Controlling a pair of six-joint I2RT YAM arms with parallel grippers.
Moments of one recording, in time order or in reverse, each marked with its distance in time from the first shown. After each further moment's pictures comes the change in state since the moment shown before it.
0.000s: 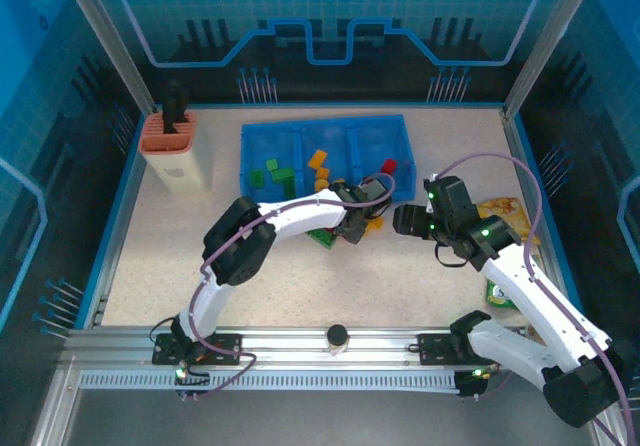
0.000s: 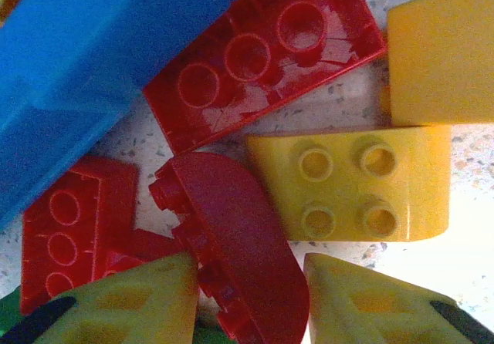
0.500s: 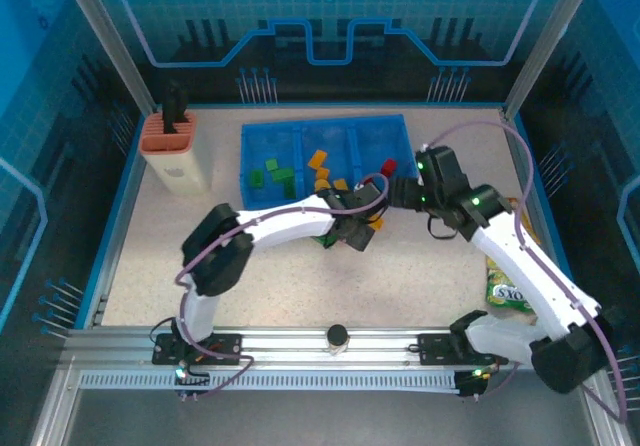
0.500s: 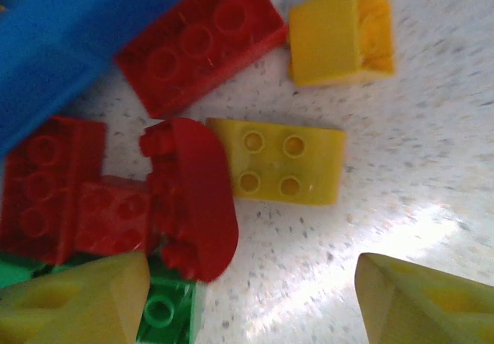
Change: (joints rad) left arm -0.031 -0.122 -0.108 0.065 0.078 -0.061; right arm 0.013 0.159 0.198 -0.031 0.098 -0.056
